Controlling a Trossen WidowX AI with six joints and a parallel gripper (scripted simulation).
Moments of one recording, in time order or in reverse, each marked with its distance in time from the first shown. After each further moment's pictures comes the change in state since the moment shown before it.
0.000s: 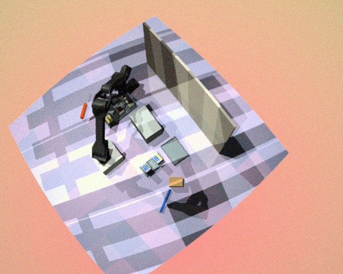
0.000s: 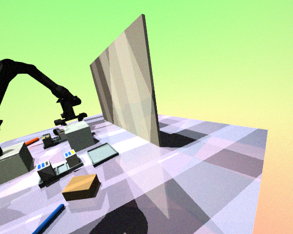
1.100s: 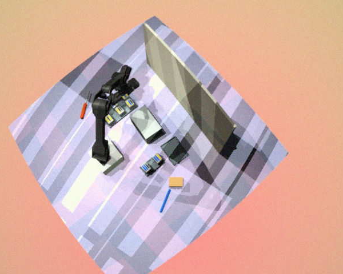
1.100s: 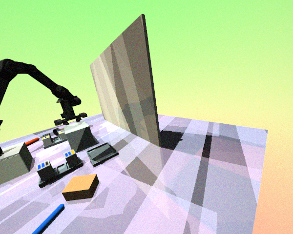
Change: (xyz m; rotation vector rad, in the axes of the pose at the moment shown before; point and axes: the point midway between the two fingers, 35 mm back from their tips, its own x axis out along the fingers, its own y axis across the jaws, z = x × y) arm 0.000 0.000 0.000 0.000 0.000 0.000
